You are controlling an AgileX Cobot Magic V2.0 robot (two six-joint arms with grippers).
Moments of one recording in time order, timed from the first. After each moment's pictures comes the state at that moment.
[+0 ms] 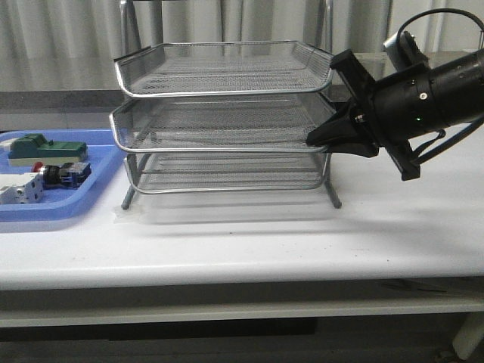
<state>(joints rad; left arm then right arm) -0.01 0.00 0.00 0.09 0.00 -0.11 0.10 1.90 -0.99 1.76 0.74 -1.11</state>
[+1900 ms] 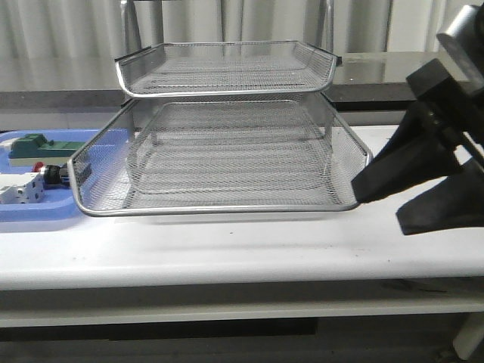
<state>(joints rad) -0.01 0.00 0.00 0.09 0.00 -0.11 0.11 1.35 -0.57 1.27 0.70 -0.92</state>
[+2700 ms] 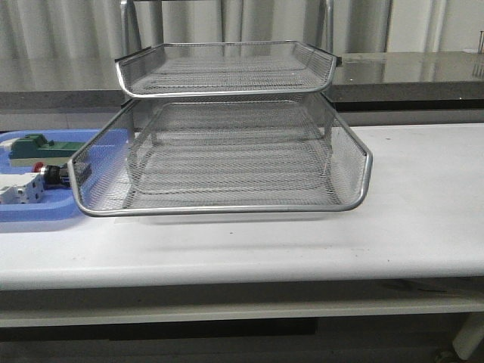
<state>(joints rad) -0.01 0.00 0.00 0.09 0.00 -0.11 0.11 0.79 -0.73 0.25 0.88 -0.07</state>
